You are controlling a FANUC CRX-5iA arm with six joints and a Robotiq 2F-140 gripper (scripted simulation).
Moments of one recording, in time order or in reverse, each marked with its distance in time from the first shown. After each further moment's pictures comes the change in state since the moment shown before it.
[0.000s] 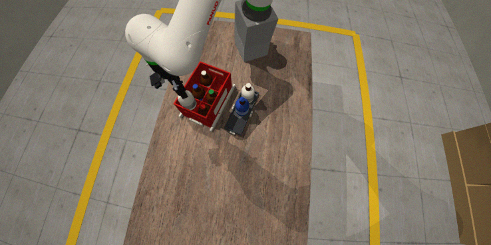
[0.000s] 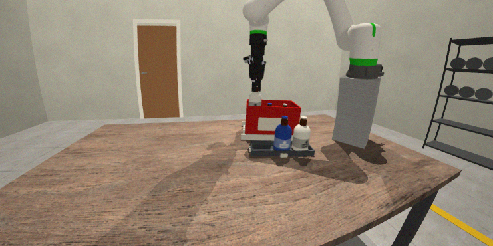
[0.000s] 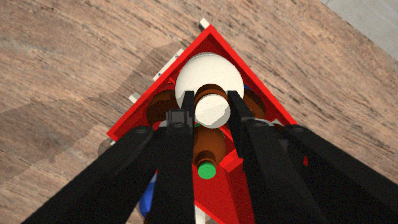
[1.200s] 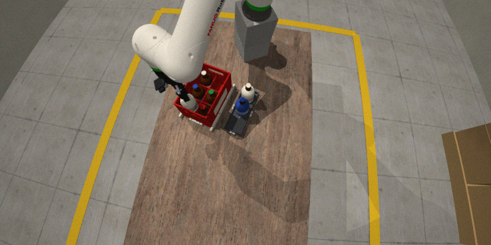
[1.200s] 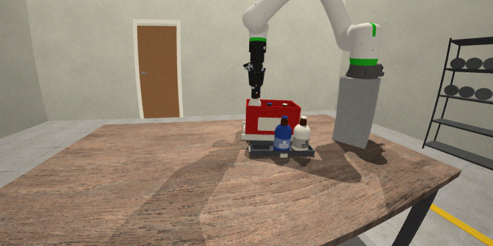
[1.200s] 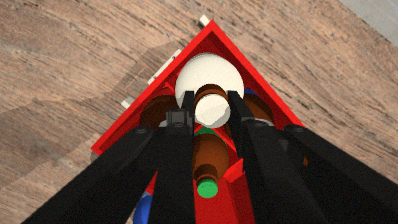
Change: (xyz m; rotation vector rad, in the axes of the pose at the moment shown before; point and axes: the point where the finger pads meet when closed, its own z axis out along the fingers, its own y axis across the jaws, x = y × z) arm 0.000 0.000 0.037 0.000 -0.001 0.000
